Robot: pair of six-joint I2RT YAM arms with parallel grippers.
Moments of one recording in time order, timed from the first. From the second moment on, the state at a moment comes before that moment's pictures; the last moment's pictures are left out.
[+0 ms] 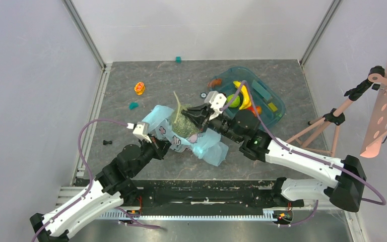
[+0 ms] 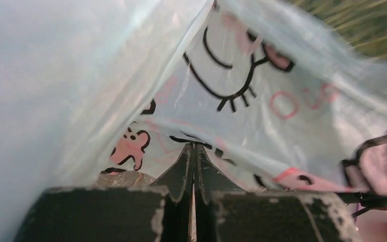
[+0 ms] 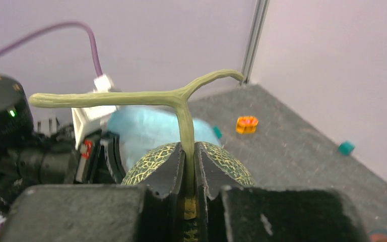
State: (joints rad) left arm -0.84 0.38 0.35 -0.20 -0.25 -0.63; right arm 1.01 1.20 0.90 0.44 -0.08 -0.07
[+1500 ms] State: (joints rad) left arm -0.84 0.44 0.83 -0.54 -0.38 -0.53; right arm 0.38 1.42 1.16 -0.10 0.31 -0.12
